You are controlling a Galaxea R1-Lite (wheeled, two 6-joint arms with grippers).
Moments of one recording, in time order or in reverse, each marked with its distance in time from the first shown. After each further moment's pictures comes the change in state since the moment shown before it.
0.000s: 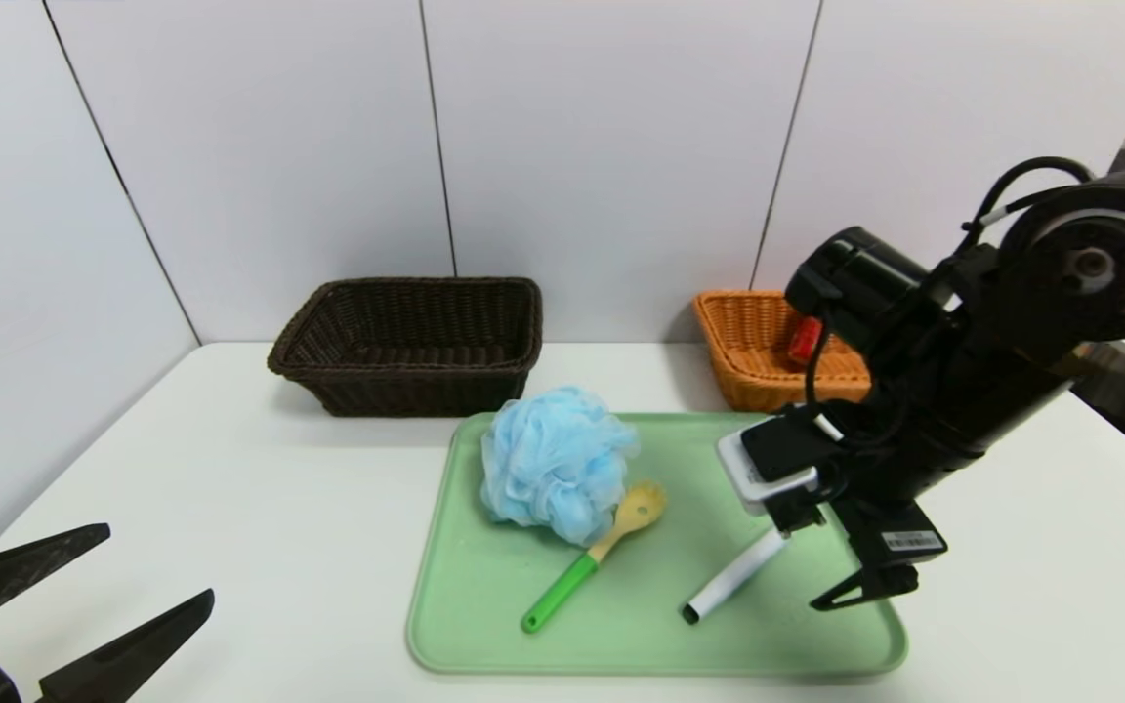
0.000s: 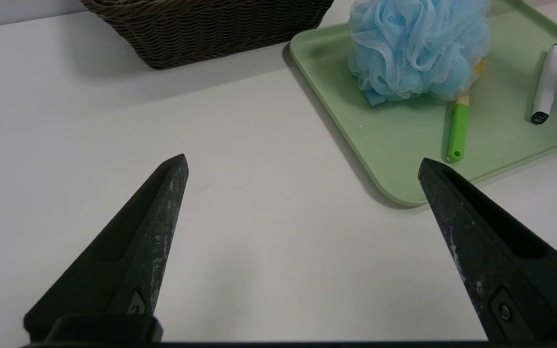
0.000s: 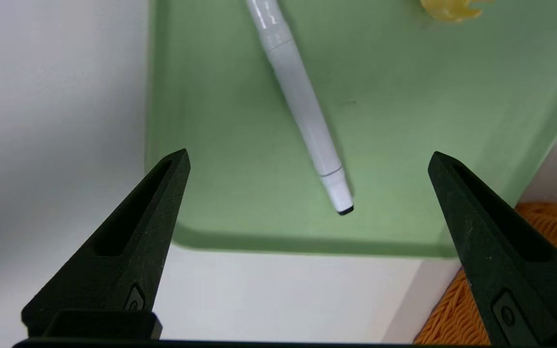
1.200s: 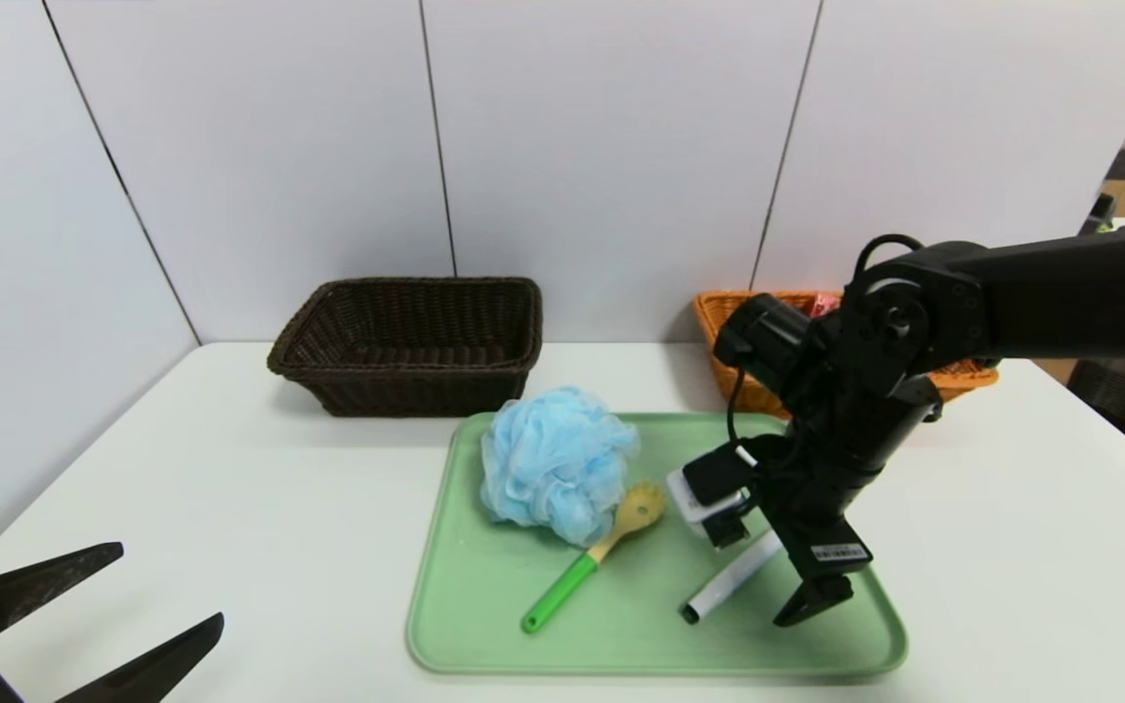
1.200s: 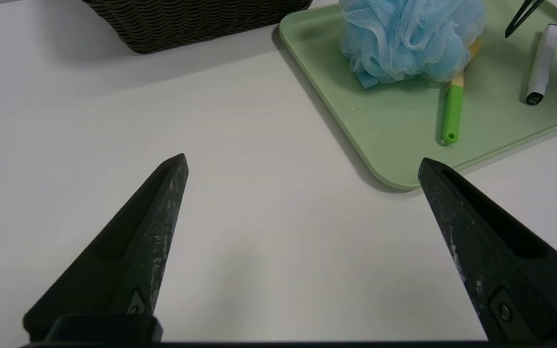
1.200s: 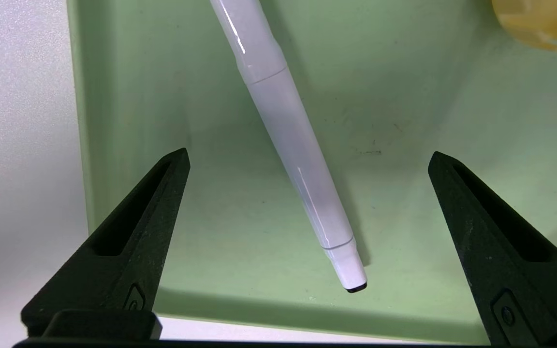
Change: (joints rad) left arm -0.024 -0.002 0.027 0.004 0.000 0.000; right arm -0.001 0.177 -0.037 -0.001 -0.002 -0.016
